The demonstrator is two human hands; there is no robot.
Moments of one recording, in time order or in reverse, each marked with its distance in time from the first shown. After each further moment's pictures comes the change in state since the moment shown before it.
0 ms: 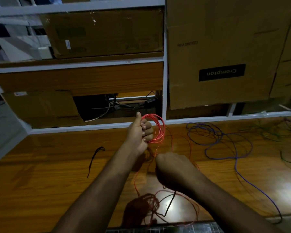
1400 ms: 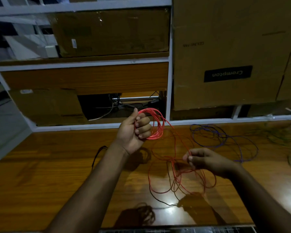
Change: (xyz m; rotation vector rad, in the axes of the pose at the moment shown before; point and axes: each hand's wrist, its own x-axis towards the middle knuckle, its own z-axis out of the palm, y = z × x) left_hand -0.009 0.028 -0.021 -0.196 -0.372 -0.029; right_hand 0.024 0.149 0.055 1.152 -0.126 0.030
